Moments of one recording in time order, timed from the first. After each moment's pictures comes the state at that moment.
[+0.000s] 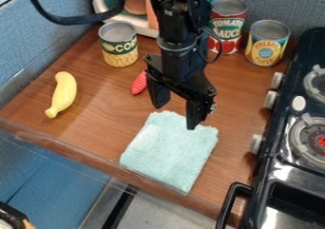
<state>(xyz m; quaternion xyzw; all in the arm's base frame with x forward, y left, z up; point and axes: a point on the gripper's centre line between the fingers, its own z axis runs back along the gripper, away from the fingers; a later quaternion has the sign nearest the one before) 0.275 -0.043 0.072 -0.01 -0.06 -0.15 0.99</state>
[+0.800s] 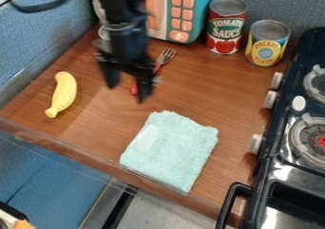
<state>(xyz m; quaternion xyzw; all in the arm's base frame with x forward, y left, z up) 0.285 0.065 0.063 0.00 -0.05 -0.05 1.00</state>
